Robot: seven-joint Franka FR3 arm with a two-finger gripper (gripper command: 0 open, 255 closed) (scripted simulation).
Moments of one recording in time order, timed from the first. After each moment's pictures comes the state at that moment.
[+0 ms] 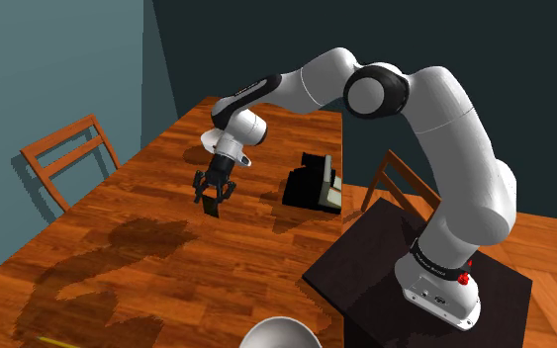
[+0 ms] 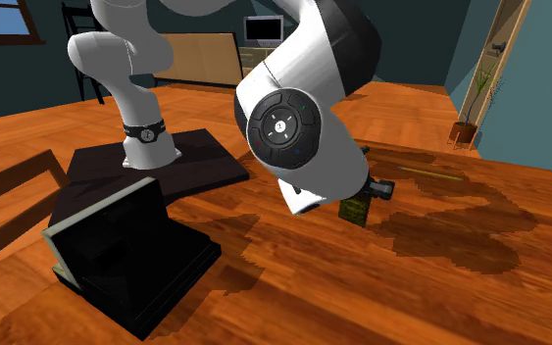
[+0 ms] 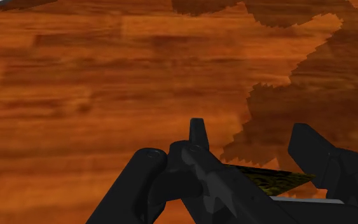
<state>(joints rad) 0.11 0.78 0.18 -1.53 0.88 1.94 0.85</state>
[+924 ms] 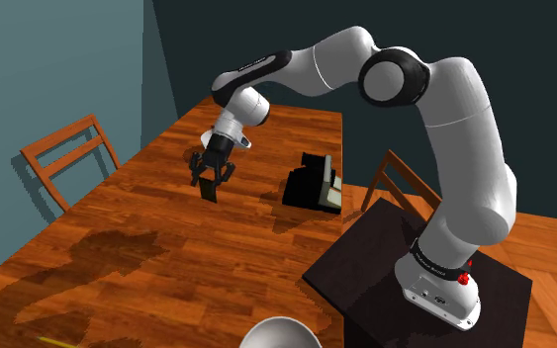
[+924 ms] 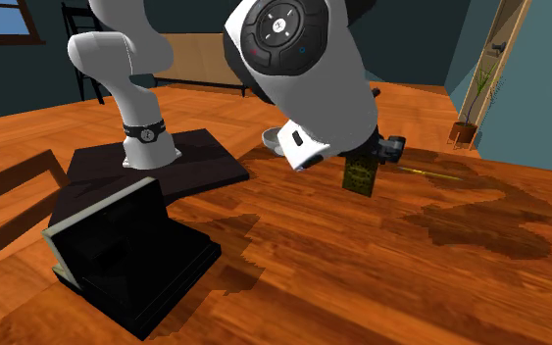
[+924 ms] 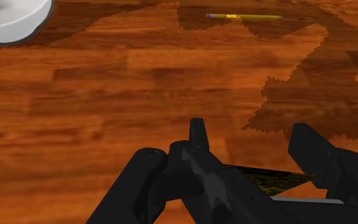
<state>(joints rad) 0.10 0.66 0.18 -1.55 0.87 1.87 0.93</state>
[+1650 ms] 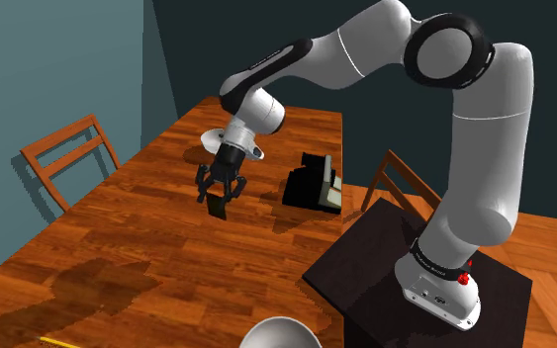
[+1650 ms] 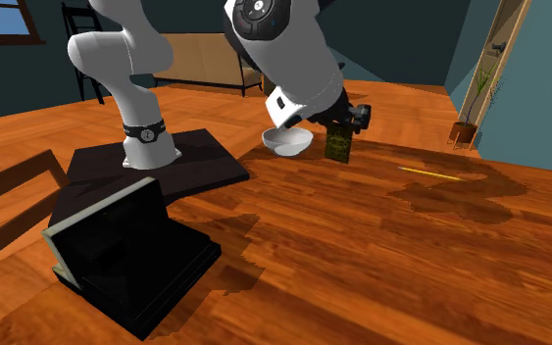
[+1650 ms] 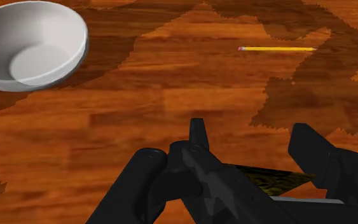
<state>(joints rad) 0.14 0.38 0.23 -1.93 0.97 2.00 0.88</state>
